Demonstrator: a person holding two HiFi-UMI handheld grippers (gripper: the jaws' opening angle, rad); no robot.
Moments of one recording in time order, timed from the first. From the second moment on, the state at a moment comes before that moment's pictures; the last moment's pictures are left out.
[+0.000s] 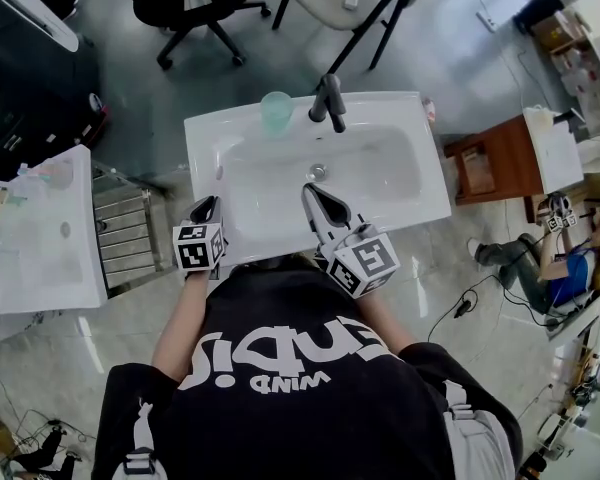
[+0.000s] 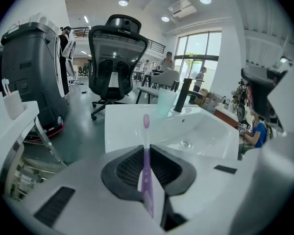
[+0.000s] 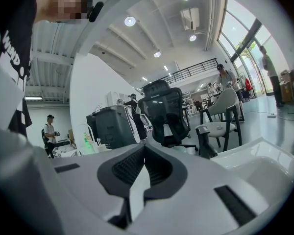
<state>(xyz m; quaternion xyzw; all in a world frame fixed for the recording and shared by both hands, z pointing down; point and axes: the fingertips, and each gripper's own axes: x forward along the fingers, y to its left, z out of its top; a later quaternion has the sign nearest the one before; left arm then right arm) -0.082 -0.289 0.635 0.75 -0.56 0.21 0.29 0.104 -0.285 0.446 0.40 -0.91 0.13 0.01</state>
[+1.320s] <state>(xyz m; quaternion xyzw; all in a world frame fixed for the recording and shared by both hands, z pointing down) -0.085 -0.287 0.674 0.71 -0.56 0.31 0.30 0.108 -0.281 0.452 0.40 -0.90 0.14 0.02</state>
